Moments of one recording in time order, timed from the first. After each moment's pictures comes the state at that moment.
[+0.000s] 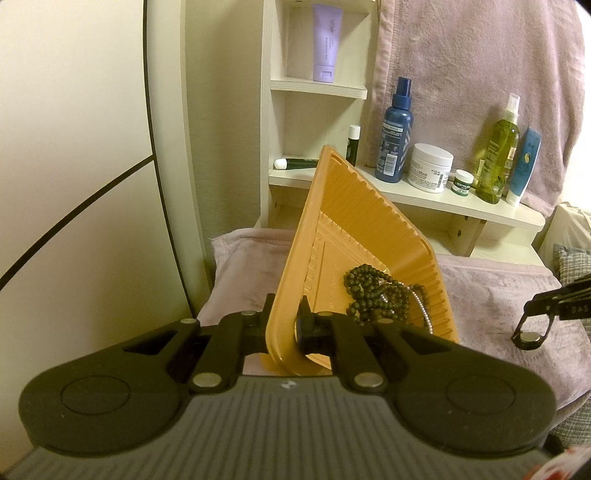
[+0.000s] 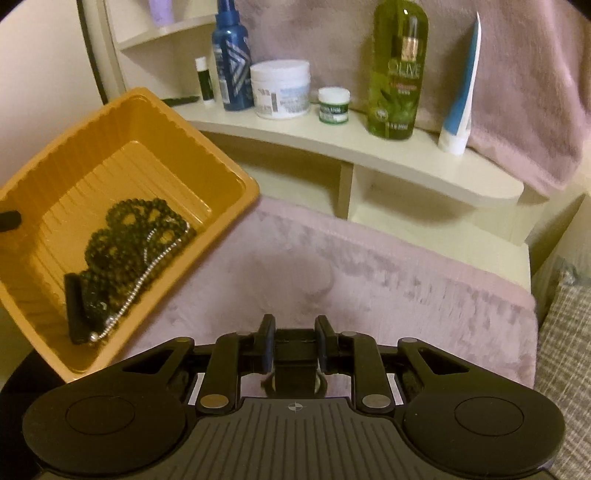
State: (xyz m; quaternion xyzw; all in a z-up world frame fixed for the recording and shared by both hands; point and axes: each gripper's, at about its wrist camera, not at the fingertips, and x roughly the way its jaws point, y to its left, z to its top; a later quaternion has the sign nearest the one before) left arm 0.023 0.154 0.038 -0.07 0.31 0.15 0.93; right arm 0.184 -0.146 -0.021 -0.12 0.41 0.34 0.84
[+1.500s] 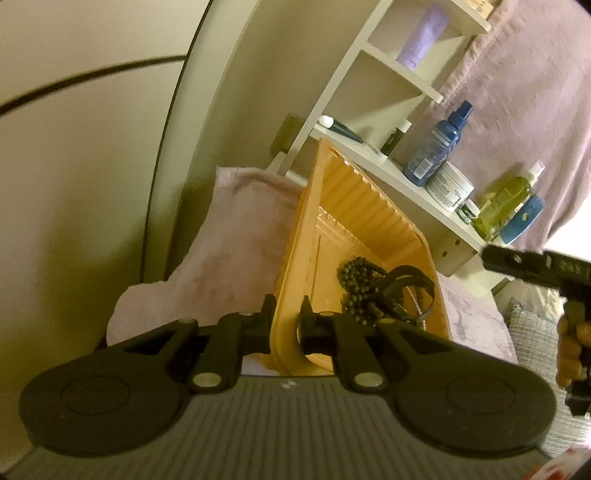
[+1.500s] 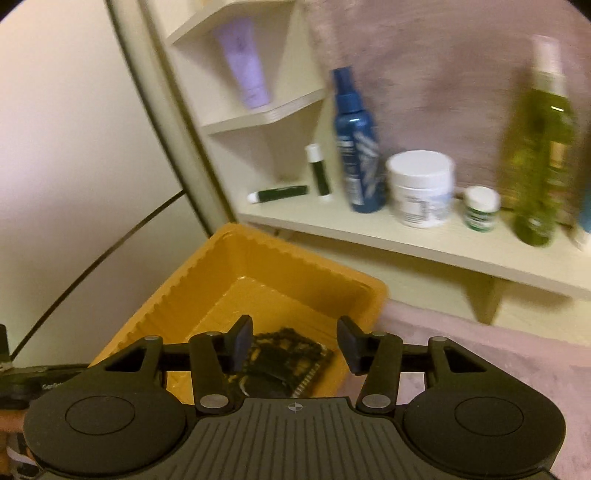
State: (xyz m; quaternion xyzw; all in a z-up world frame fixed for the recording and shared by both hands) left arm 0.011 0.245 -0.021 -0.28 0.33 0.08 0.90; right arm 0.193 -0.045 0.015 0.00 0.36 0.43 0.83
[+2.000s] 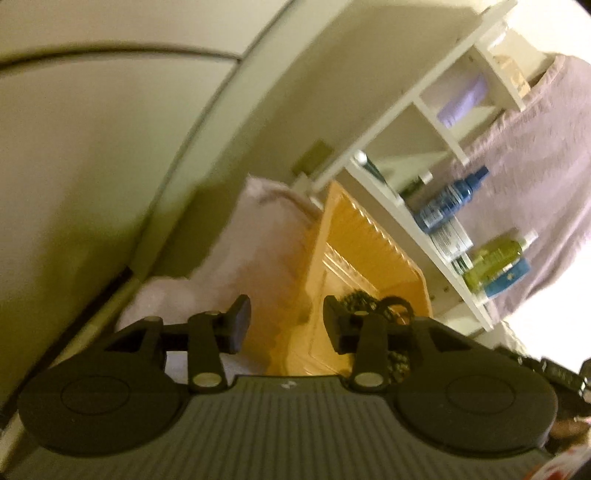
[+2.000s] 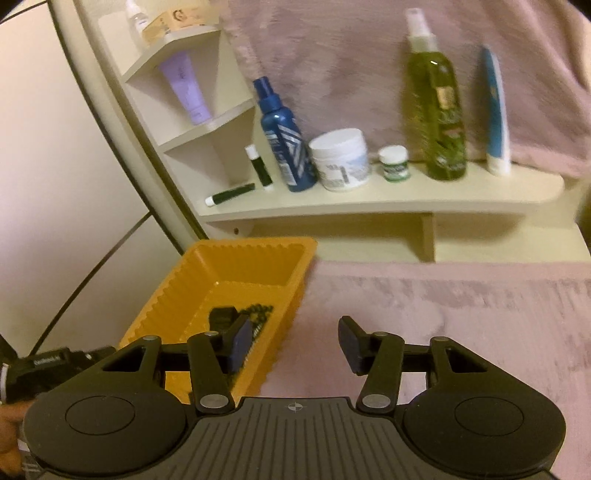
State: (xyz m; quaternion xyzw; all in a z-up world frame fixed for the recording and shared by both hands) left arm -0.025 0.291 -0.032 -0.37 0.27 0.10 0.88; right arm 0.160 -0.103 0.005 0.07 0.37 0.36 0.85
